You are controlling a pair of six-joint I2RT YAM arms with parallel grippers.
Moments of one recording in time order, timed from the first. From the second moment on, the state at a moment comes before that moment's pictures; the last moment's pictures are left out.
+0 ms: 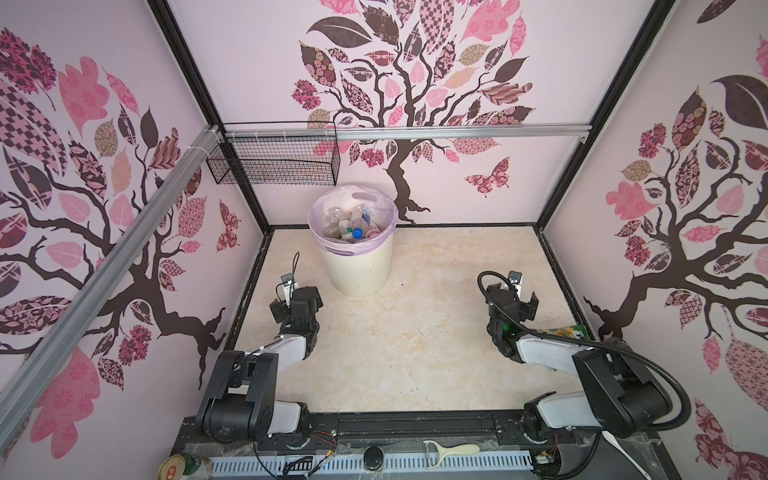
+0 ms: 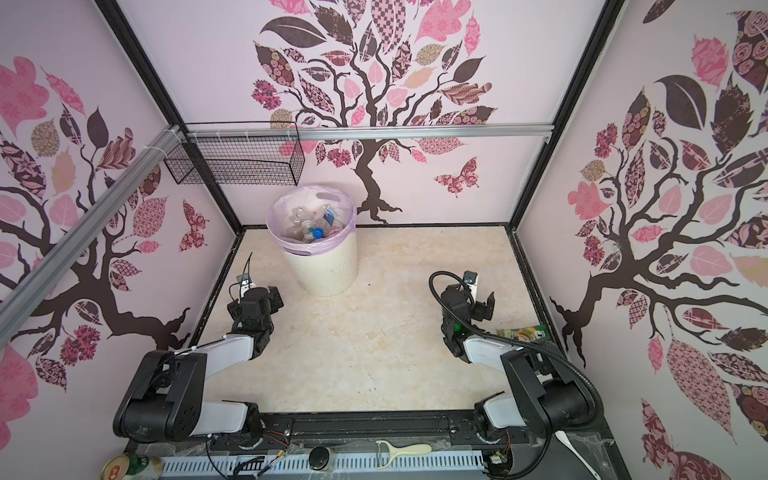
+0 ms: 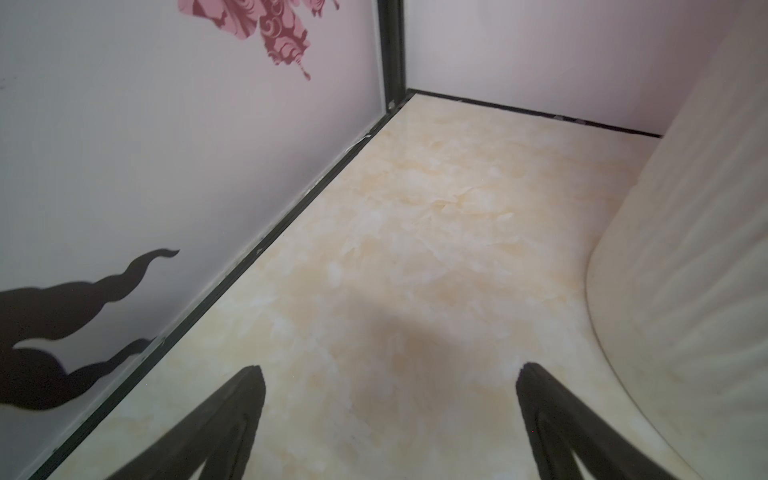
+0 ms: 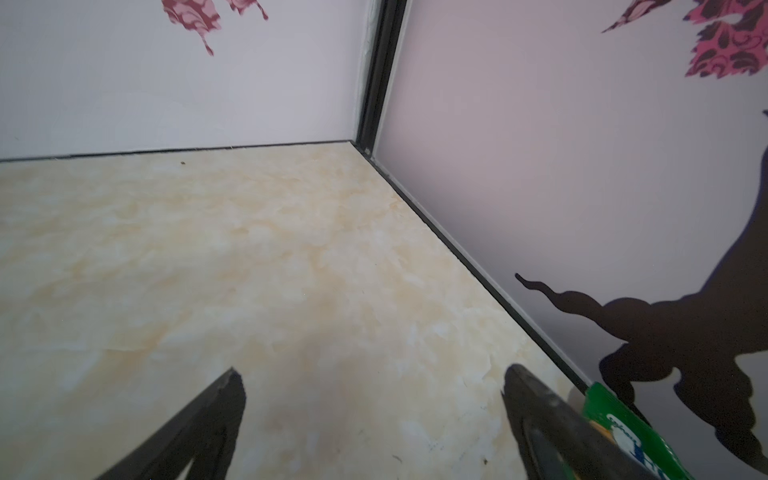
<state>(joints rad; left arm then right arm) -0.09 1.40 0.43 0.53 -0.55 -0.17 0.36 1.42 0.37 0.65 0.95 0.11</state>
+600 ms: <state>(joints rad) -0.06 1.57 0.34 0.90 -0.35 -0.05 0.36 1.45 0.20 1.10 0.81 -0.02</state>
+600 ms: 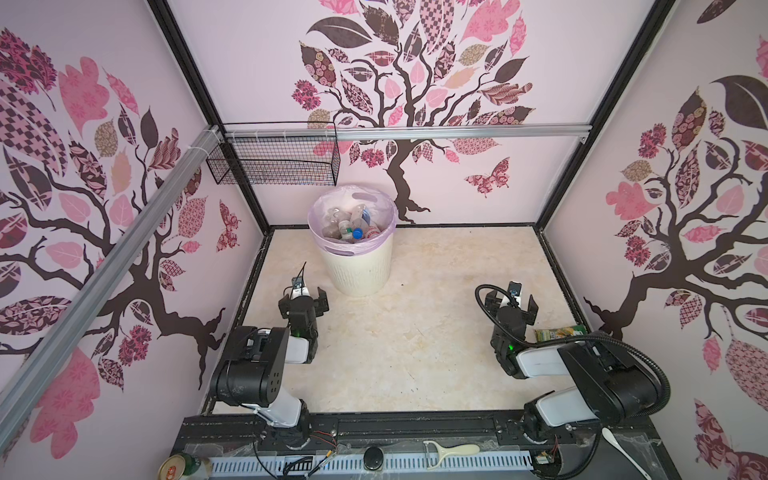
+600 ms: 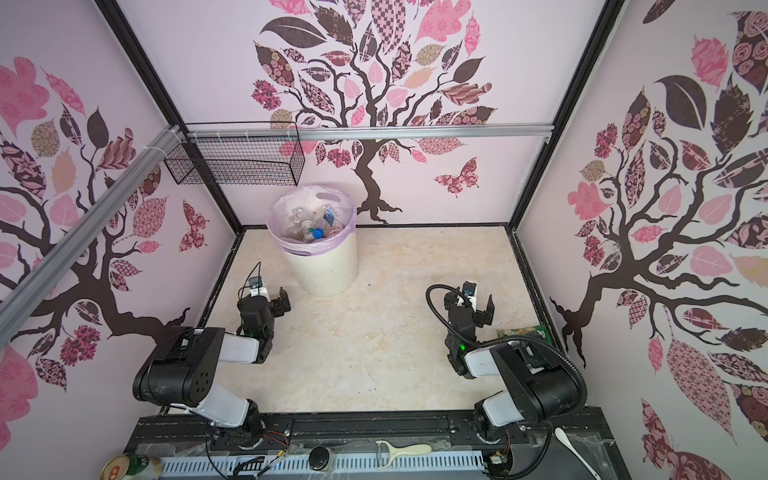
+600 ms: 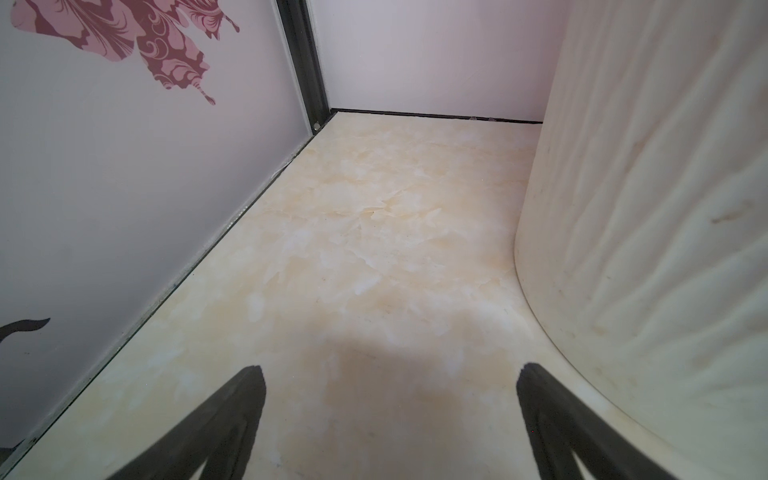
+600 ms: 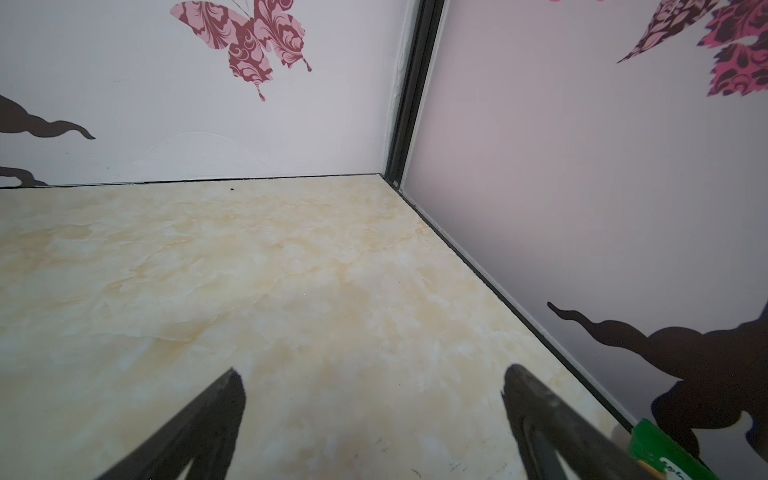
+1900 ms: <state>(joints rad) -0.05 1.57 0.34 0.90 -0.35 -0.05 0.15 1.55 0.20 1.20 0.41 0.05</state>
